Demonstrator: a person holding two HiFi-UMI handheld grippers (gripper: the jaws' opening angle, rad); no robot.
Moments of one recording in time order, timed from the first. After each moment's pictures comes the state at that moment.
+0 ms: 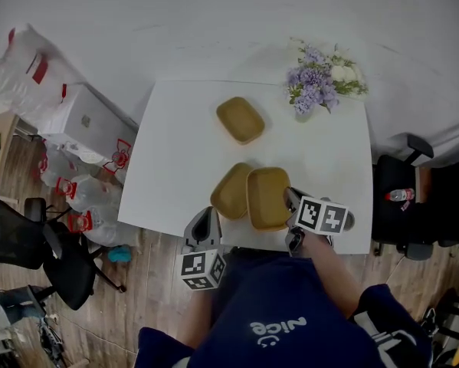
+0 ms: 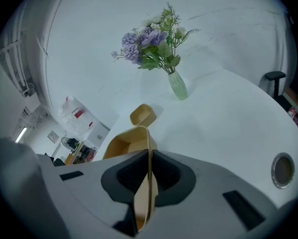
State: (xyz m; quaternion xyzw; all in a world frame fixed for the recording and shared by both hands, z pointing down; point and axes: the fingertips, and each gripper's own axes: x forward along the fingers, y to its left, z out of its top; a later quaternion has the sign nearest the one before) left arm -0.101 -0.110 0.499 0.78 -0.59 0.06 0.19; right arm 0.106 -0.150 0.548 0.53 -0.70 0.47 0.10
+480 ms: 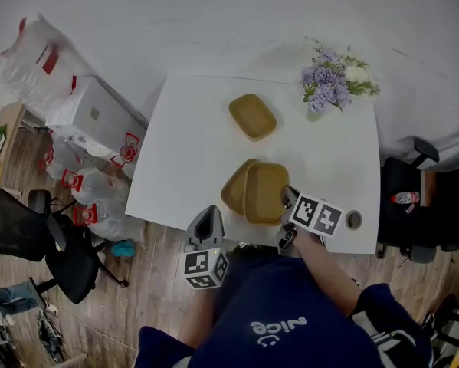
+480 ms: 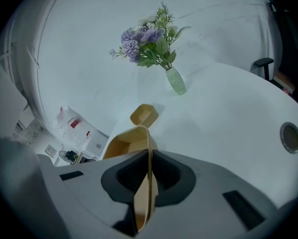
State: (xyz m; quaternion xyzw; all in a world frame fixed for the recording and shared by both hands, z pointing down) left arm -0.126 -0.098 0.499 0.77 -0.60 0.06 0.19; right arm 0.071 -0.147 0.548 0.56 -0.66 0.50 0.06
